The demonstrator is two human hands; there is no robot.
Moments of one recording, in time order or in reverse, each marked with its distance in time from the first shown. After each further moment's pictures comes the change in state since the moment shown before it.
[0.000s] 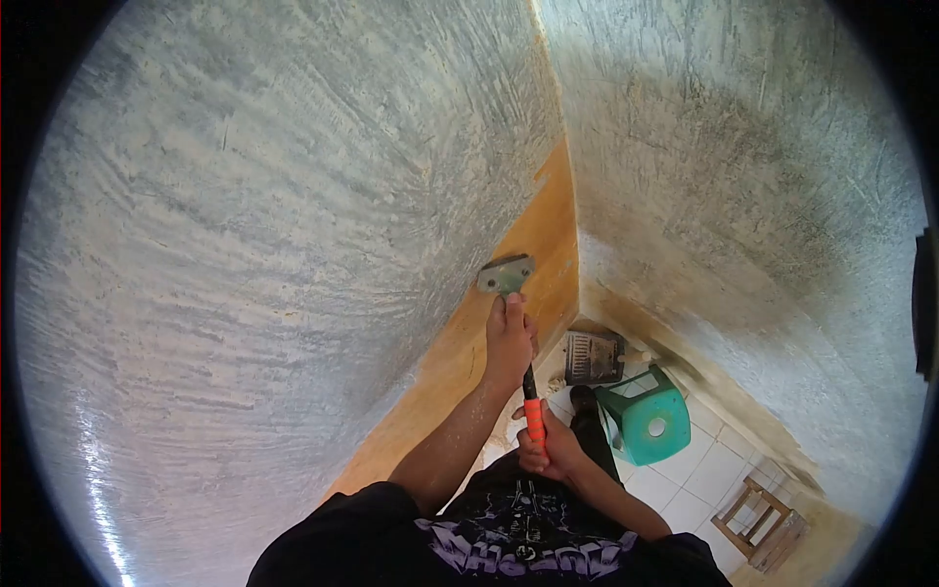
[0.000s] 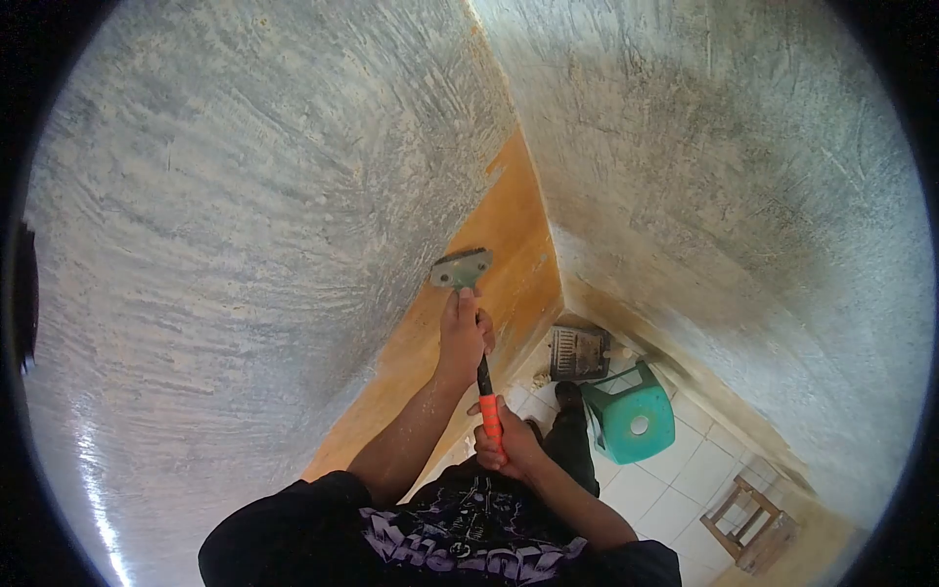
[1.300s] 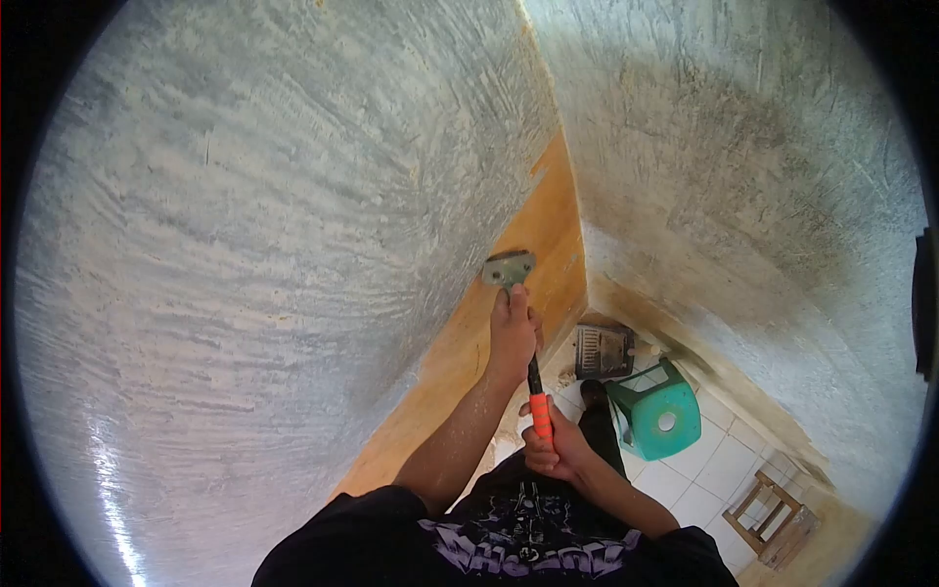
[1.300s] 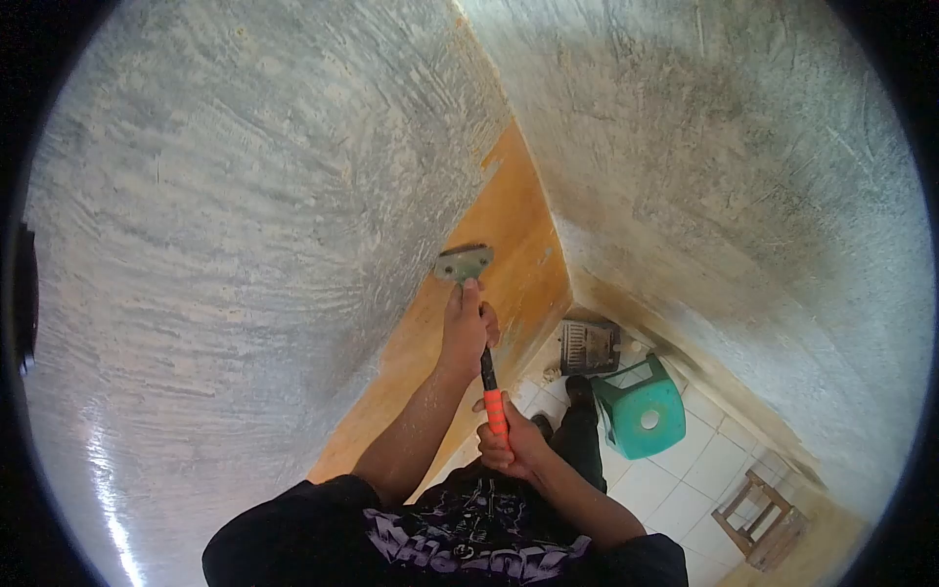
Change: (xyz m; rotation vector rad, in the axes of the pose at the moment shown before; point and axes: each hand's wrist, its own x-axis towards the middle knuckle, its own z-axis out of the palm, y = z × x) left_hand 0.005 0.005 0.007 0.011 0.008 -0.055; right_hand -0.002 -0.008 0.001 0.189 -0.099 0.049
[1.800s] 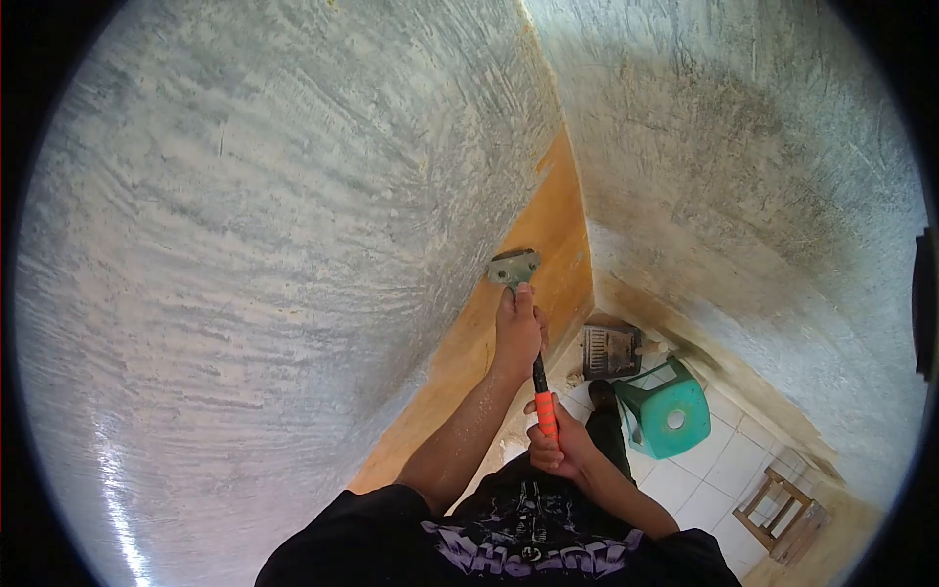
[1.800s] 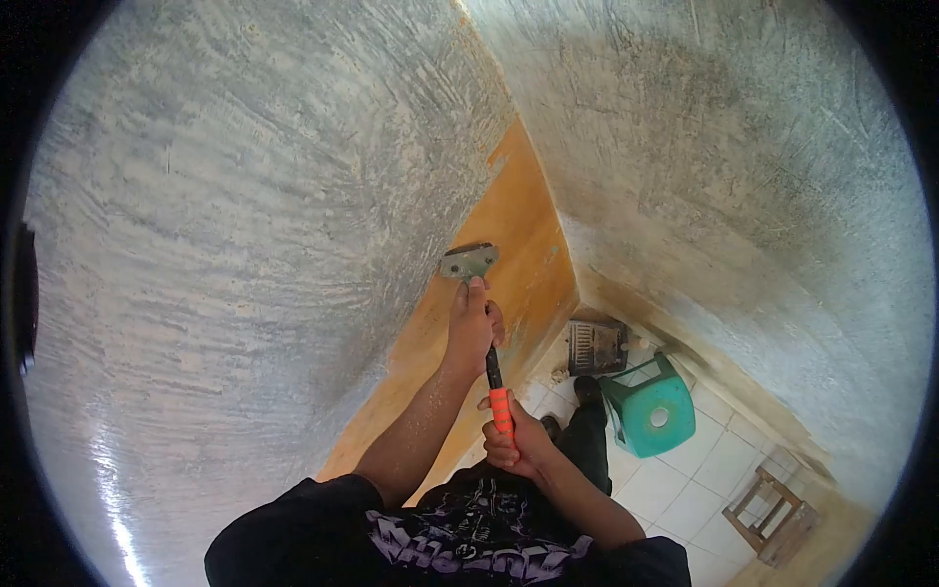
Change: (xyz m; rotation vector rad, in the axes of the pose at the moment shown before) left_hand 0.000 -0.001 -0.010 0.035 -0.008 0.011; right_hand 0.007 0.010 -0.002 0.004 -0.034 -0.029
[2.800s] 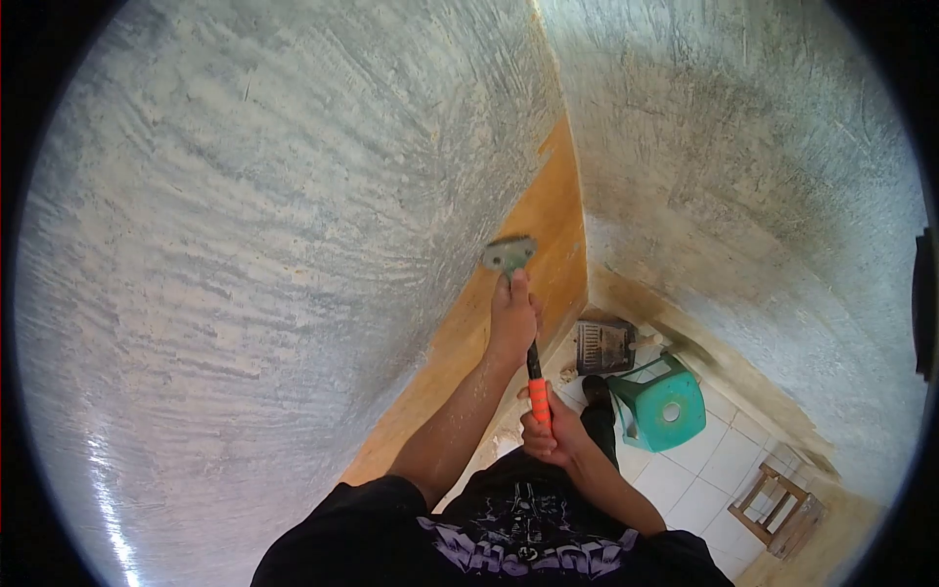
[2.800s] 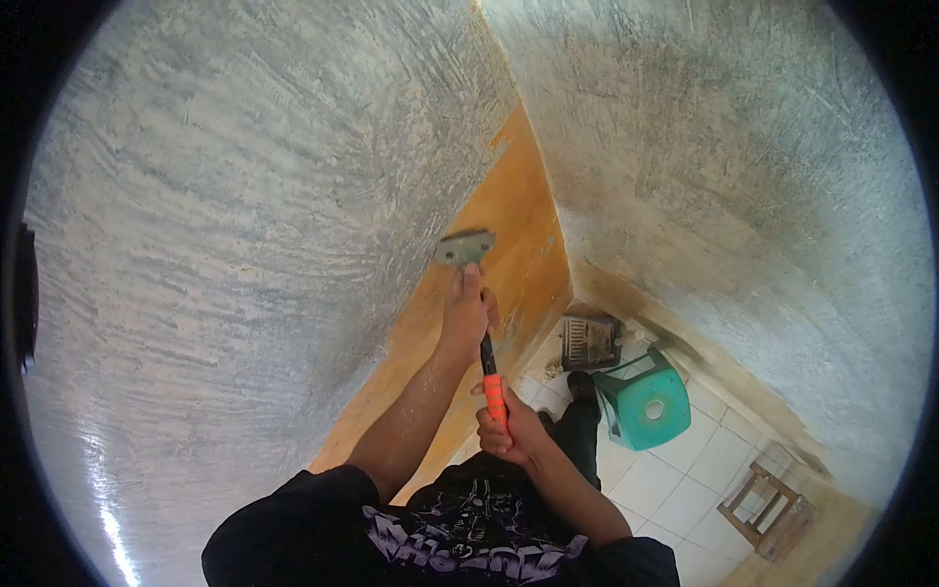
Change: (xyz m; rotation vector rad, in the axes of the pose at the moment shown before) left_hand -0.008 -0.003 -0.012 0.026 -0.027 0.050; right_hand 0.011 0.020 -0.018 0.008 -0.023 -0.037
